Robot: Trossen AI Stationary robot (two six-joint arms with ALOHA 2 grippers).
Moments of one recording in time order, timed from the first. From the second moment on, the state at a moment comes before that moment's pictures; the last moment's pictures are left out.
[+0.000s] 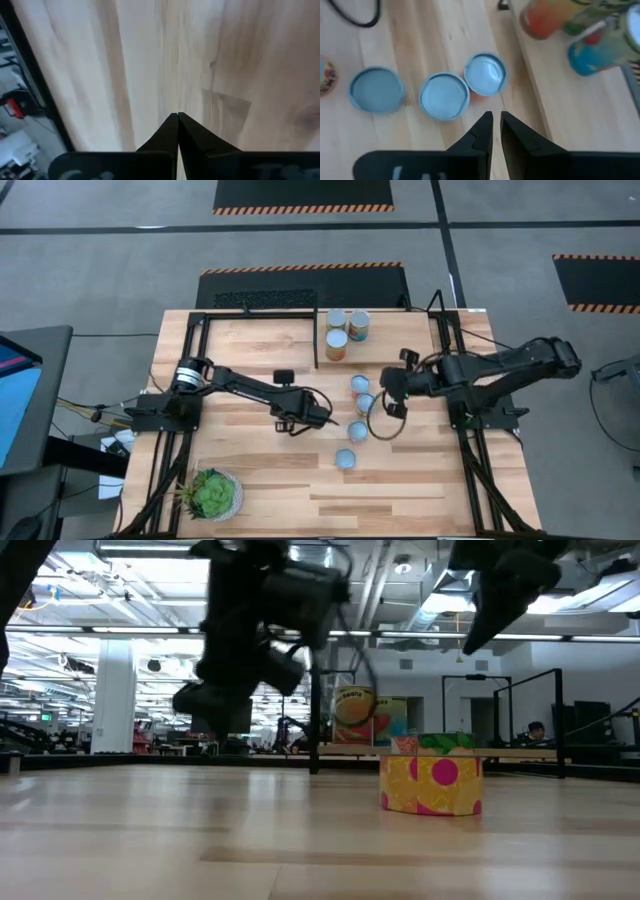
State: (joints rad) left arm -0.13 2.05 1.48 -1.26 -0.50 -0.27; right arm 0.14 1.20 0.99 -0.86 0.43 0.23
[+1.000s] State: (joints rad) left arm -0.08 1.41 0.75 -0.36 -0.51 -0.22; right arm -0.21 1.54 1.03 -0.53 0.12 -0.37
